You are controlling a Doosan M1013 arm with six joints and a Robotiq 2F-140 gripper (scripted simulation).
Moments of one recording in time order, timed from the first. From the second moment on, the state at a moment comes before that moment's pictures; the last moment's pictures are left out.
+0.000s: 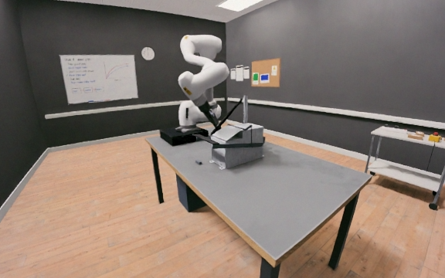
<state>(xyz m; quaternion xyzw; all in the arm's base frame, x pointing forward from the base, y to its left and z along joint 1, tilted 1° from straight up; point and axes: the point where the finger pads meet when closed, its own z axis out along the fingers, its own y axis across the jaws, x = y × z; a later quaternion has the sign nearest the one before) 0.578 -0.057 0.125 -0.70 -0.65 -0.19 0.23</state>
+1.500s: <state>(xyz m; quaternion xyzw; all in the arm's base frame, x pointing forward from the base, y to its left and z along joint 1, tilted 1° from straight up) 0.577 -0.077 0.126 -0.70 -0.65 -0.19 0.24</state>
